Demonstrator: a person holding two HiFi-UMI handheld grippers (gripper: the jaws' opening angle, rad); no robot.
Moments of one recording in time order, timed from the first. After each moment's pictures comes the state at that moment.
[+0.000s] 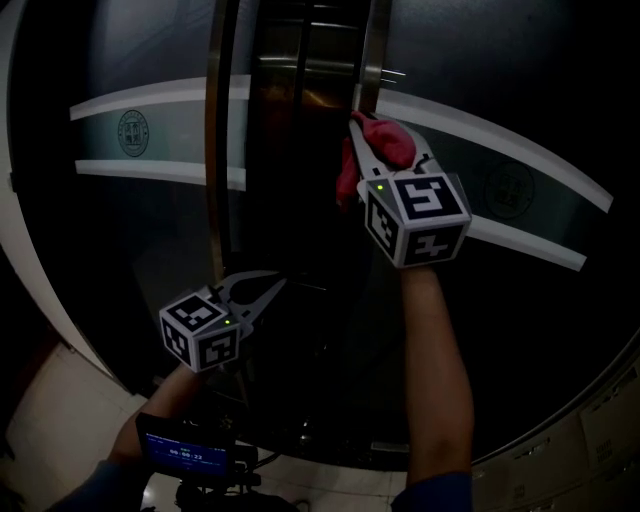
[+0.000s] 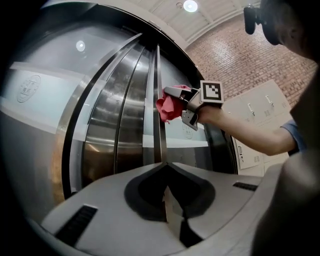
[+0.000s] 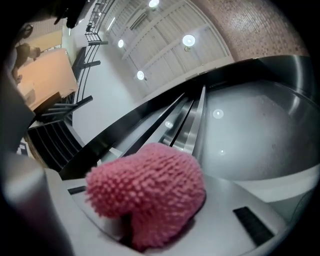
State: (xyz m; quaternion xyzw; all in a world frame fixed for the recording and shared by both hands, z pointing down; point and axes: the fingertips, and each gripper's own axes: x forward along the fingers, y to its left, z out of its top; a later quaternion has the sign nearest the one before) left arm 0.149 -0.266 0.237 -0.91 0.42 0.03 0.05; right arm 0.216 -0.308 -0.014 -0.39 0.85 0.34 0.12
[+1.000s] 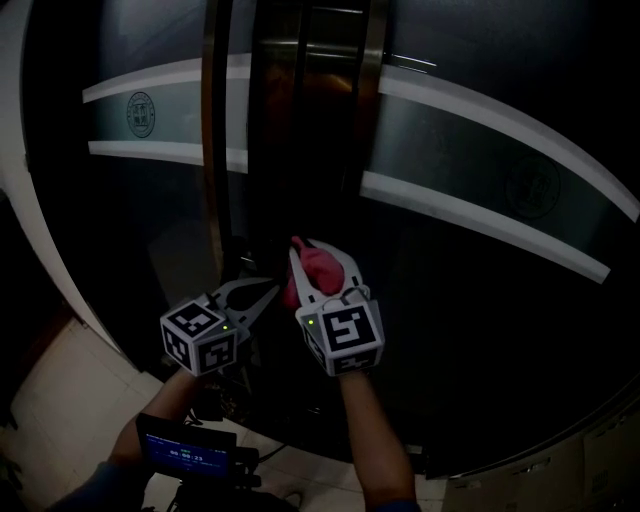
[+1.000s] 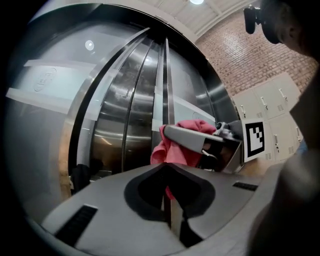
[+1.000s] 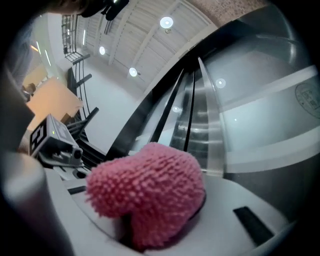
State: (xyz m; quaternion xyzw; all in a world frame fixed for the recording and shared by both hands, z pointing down) left arm 0.147 -0.282 0.287 -0.88 0.48 0.02 0.01; right arm 0.166 -0.303 0.209 -0.30 0.92 0.22 0.10
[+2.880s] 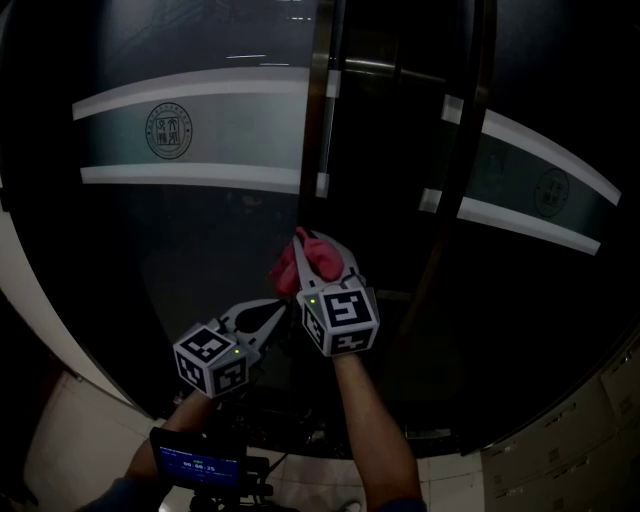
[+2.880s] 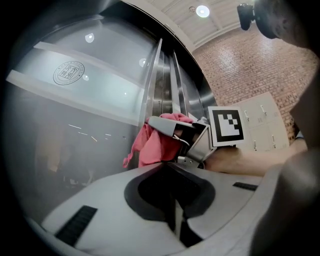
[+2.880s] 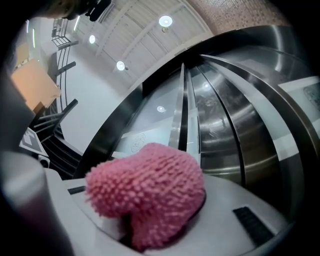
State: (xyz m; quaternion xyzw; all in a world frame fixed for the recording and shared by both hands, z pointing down) left arm -0.036 -0.267 0.307 -0.92 0.40 0.04 0.02; right arm -0.020 -0.325 0.199 -0.41 0.88 0.19 0.11
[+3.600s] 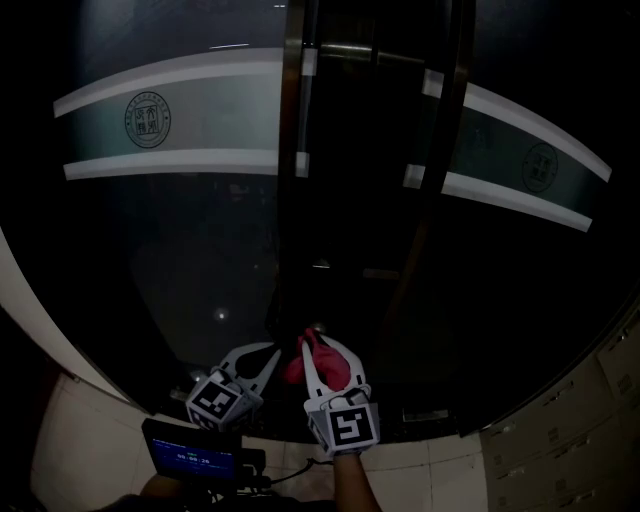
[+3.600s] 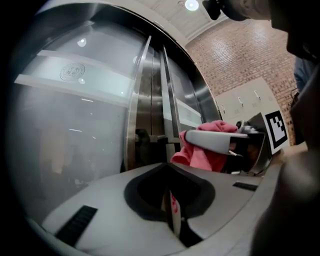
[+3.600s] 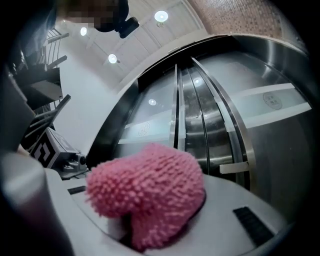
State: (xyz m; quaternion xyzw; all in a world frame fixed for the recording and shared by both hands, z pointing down) left arm -0.006 -0.208 0.397 -0.91 0.41 0.00 0.04; right arm 0.040 -0.199 0.343 -0.47 0.87 0.13 0.09
